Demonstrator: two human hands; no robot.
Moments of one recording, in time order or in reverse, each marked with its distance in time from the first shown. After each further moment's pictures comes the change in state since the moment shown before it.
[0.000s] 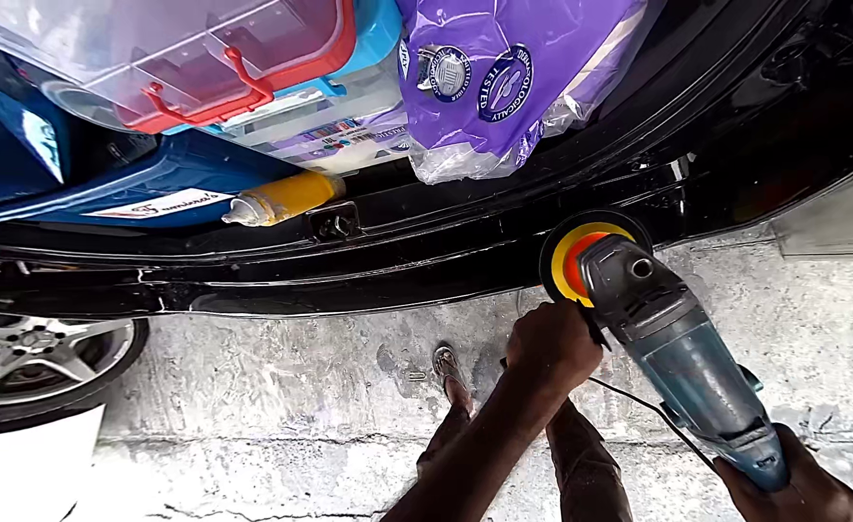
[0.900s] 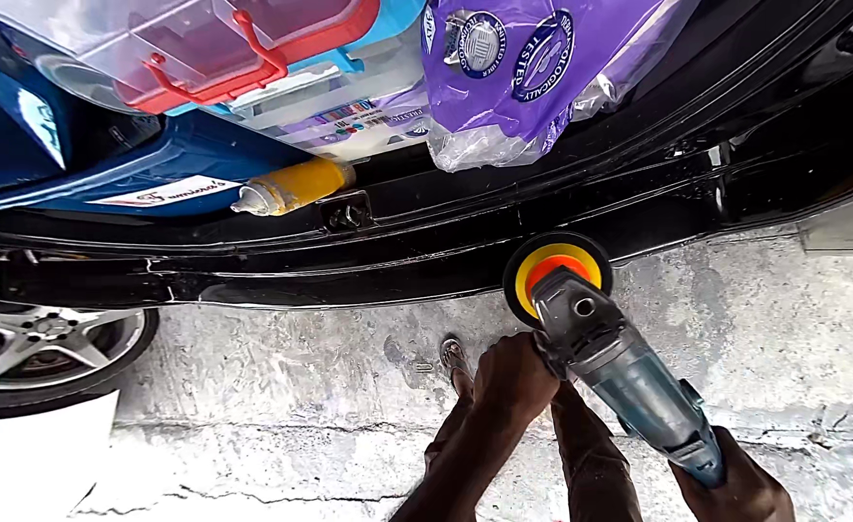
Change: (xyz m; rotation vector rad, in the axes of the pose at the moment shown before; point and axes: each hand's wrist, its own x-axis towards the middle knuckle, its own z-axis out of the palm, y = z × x) left_hand -0.015 -0.073 0.021 -0.008 -0.018 -0.158; right_hand -0.020 -0.026 0.057 -0.004 -0.029 -0.038
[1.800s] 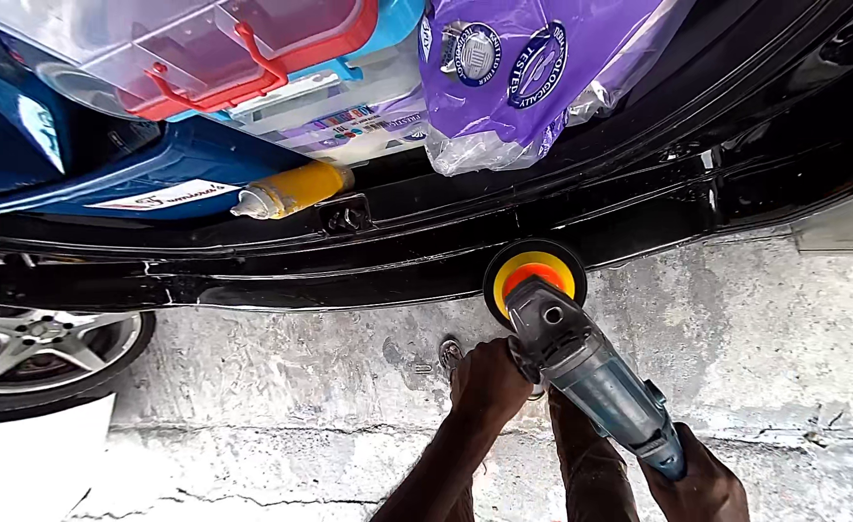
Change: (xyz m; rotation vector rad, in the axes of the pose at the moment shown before) left_hand 0.000 -0.027 -0.001 0.018 0.037 -0.031; right_hand -0.006 -0.018 0.022 0.049 -0.020 0.004
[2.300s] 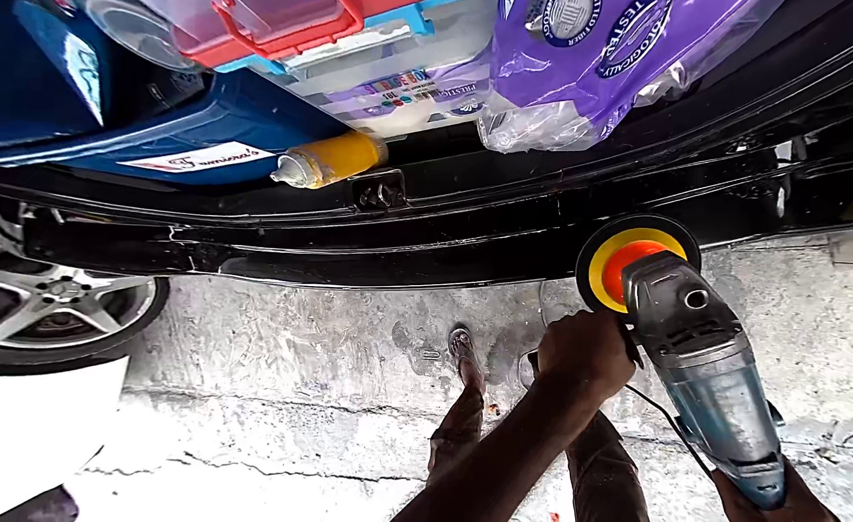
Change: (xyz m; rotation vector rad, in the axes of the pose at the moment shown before) left_hand 0.003 0.059 -0.013 0.004 -0.099 0.218; right_hand -0.011 0.028 -0.016 -0.005 0.060 0.129
